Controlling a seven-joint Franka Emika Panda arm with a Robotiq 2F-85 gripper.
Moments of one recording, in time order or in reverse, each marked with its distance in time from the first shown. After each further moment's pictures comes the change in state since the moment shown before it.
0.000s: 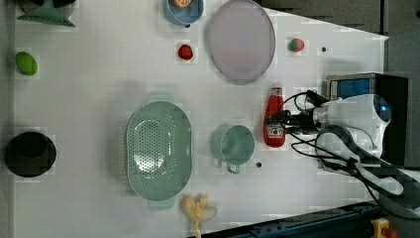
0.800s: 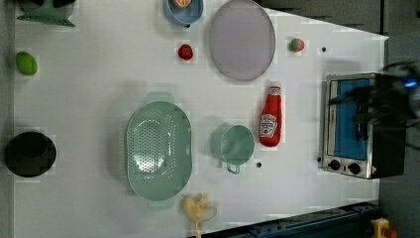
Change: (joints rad) arm -0.009 -0.376 0.016 0.318 0.023 -0.618 0.115
